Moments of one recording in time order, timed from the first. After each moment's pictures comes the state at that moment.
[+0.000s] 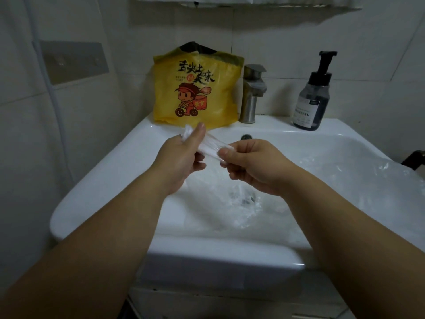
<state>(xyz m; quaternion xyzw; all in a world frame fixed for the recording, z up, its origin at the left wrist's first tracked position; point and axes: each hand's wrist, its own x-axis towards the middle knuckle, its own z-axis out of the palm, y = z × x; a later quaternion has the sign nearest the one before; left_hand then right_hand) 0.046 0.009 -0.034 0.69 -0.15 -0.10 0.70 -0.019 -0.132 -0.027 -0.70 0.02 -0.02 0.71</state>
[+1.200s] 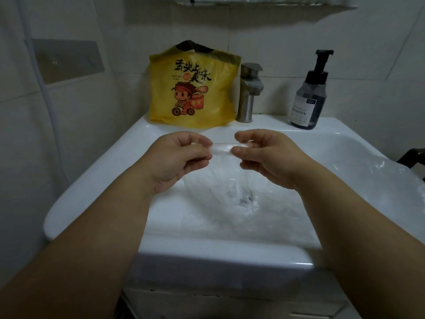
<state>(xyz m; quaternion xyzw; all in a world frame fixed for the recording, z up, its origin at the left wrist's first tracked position) 0.040 0.023 -0.023 0.64 -0.19 -0.18 0.72 -0.024 -0.158 -0.018 -0.72 0.04 -0.08 0.69</state>
